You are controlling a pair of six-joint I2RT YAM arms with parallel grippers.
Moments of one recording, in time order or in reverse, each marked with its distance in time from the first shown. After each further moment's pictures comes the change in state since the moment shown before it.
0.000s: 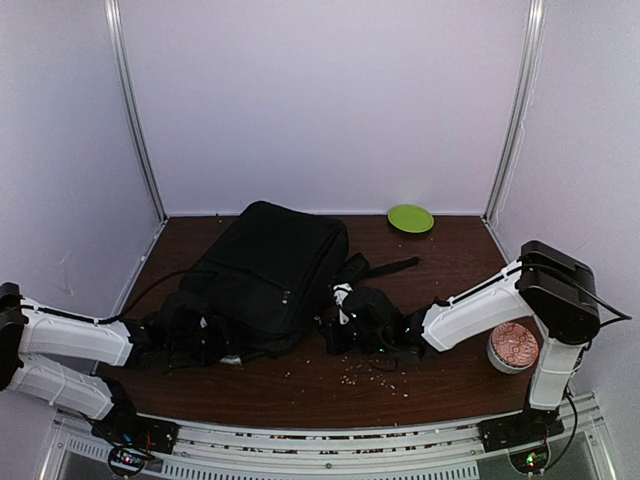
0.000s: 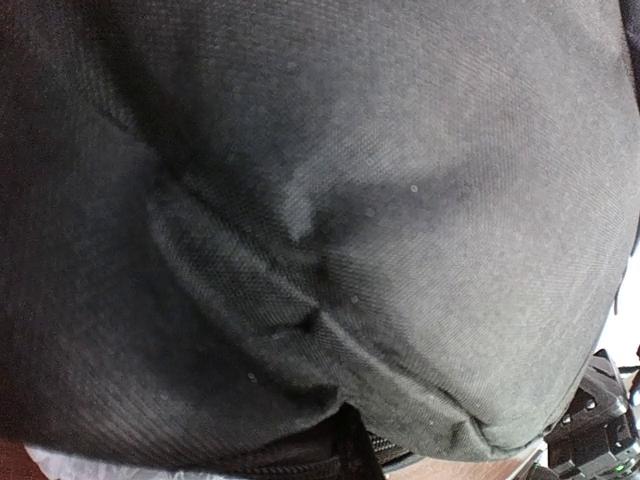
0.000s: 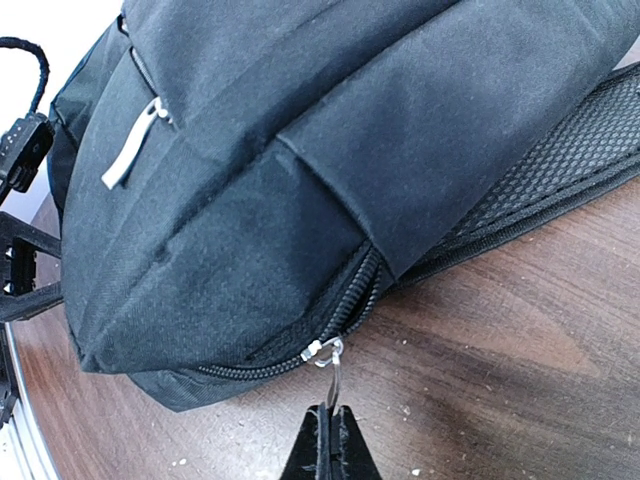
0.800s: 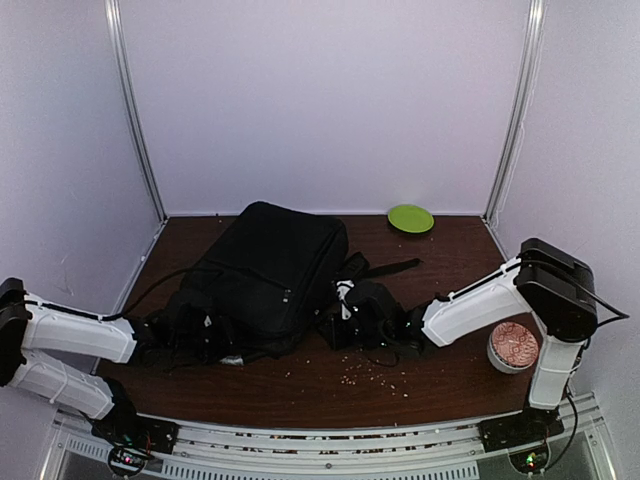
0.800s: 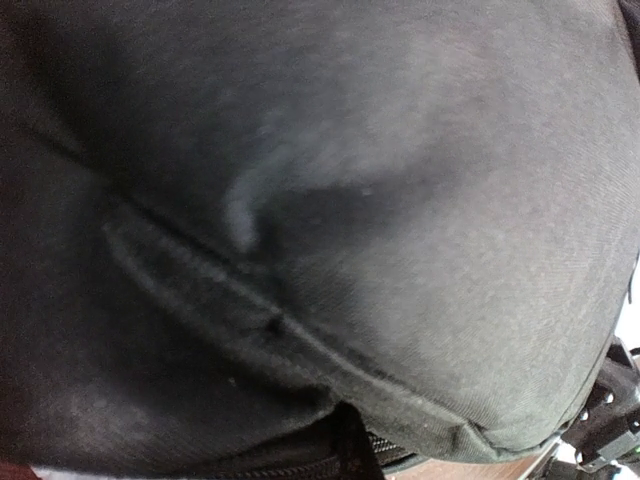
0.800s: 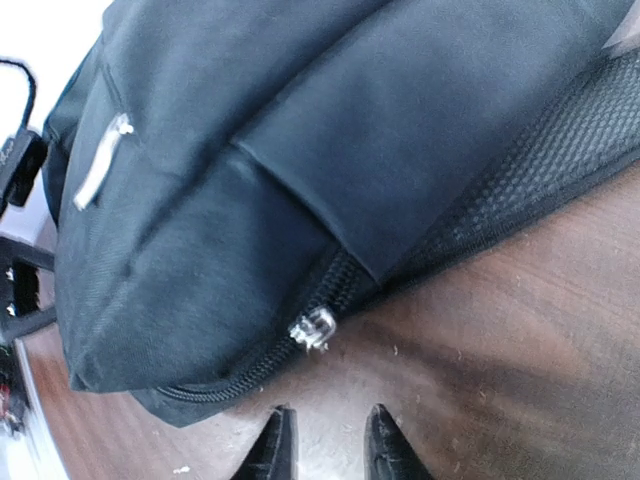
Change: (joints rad) left arm -0.022 0.034 0.028 -0.009 0.002 0.033; right arm -0.031 0.011 0.019 -0.010 -0.045 0.029
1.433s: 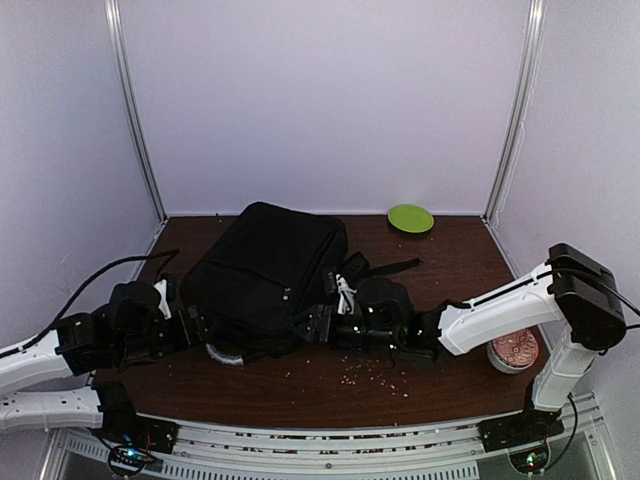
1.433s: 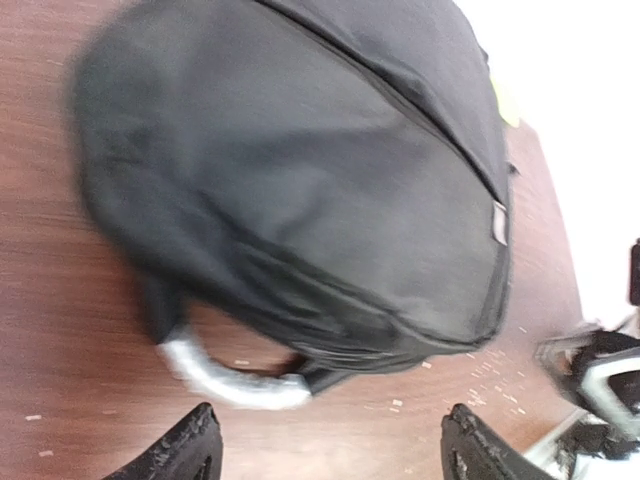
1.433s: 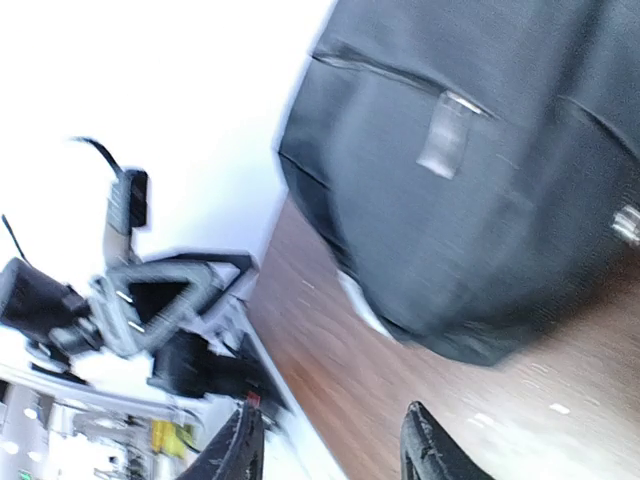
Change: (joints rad) left arm -0.077 -0.583 0.103 -0.603 -0.189 0.188; right arm 0.092 -0.144 -0.067 0.212 -0.212 0.431
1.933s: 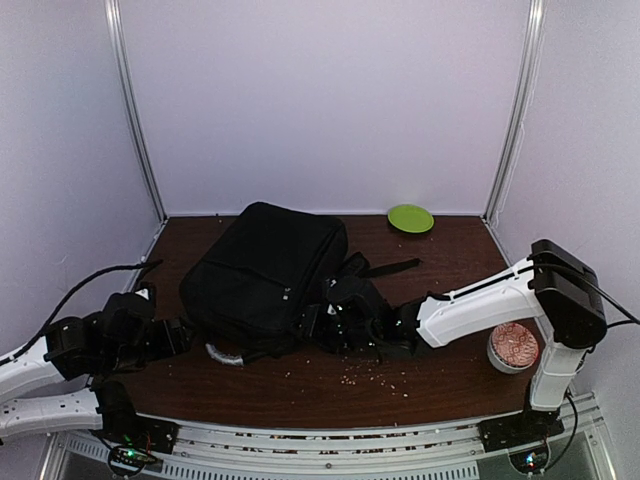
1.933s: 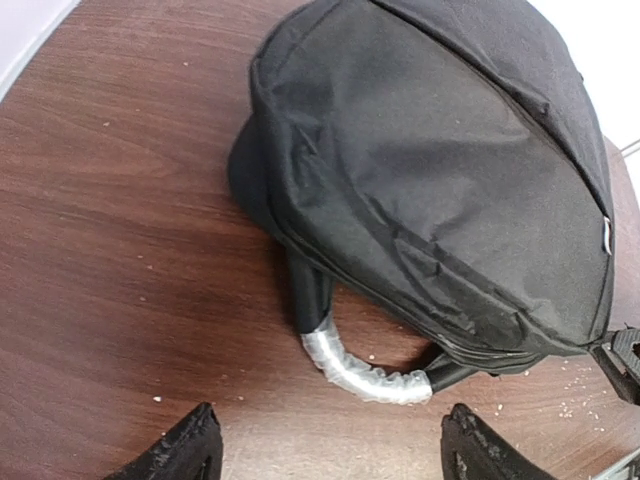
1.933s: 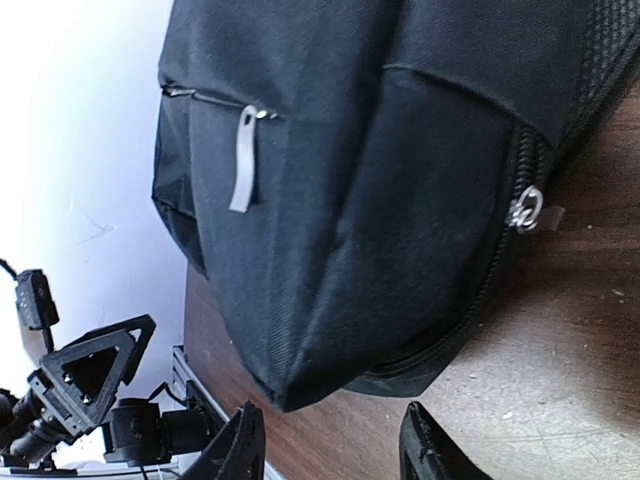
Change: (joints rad) left arm 0.000 -0.111 0.002 -0.276 -0.184 -0.003; right arm 0.005 0.107 0.177 -0.289 0.132 0.165
